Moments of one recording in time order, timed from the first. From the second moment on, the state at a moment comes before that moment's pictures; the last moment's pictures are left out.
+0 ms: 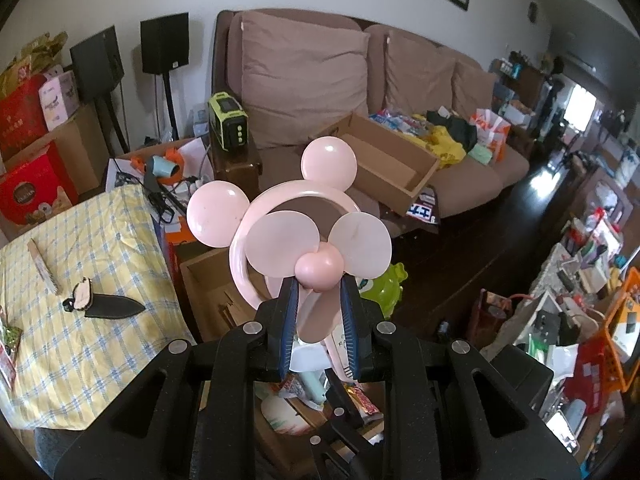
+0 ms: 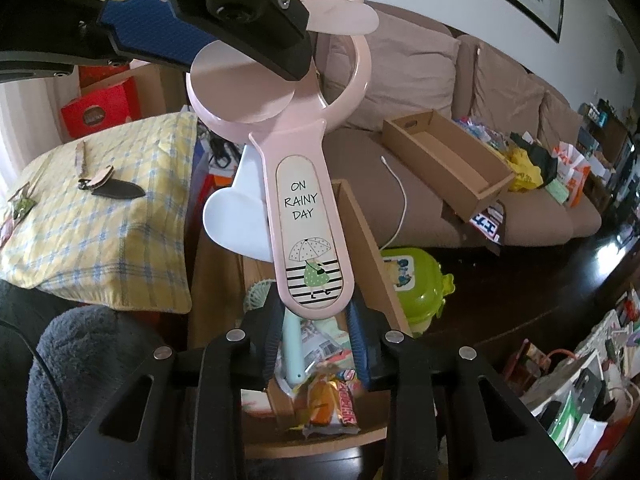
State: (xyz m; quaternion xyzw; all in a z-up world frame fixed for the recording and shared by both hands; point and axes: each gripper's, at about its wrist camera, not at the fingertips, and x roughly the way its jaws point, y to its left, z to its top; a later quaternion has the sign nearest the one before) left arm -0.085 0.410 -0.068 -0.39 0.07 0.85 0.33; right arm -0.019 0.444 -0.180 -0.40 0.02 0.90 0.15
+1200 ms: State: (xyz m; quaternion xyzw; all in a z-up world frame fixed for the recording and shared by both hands) left arm -0.102 0.427 -0.116 -0.45 0.06 0.83 0.32; right arm -0.027 0.460 -0.219 -0.46 0.04 0.87 0.16
